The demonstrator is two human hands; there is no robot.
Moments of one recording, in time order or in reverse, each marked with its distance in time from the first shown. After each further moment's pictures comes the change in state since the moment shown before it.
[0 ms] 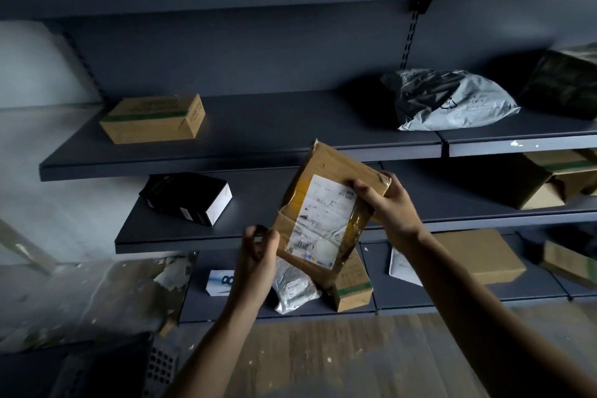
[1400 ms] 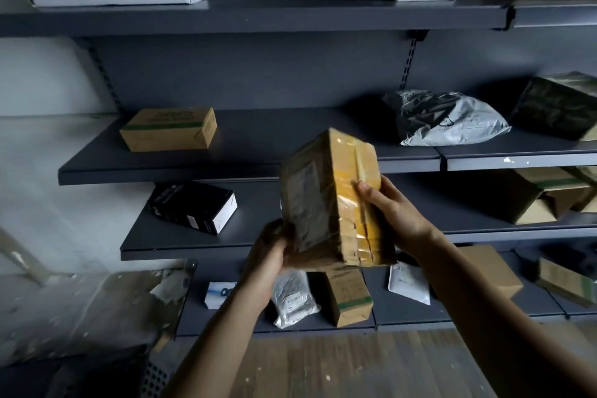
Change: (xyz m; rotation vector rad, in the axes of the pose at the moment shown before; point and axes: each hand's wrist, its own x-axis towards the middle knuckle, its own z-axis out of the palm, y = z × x) left_hand 0.005 0.021 -0.009 -0.316 -0.188 -0.188; right_hand -0.022 -0.037 0.012 0.020 -0.278 0.090
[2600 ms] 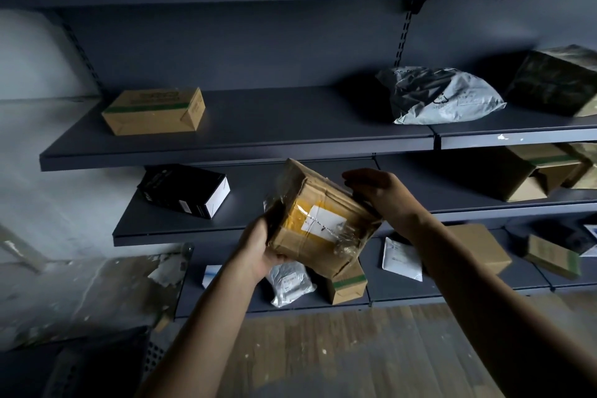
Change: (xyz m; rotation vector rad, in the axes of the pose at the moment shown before) left_hand 0.018 -0.005 0.000 -0.125 -0.134 -0.263; right_hand 0.000 0.007 -0.002 -0.485 0.138 -0.047
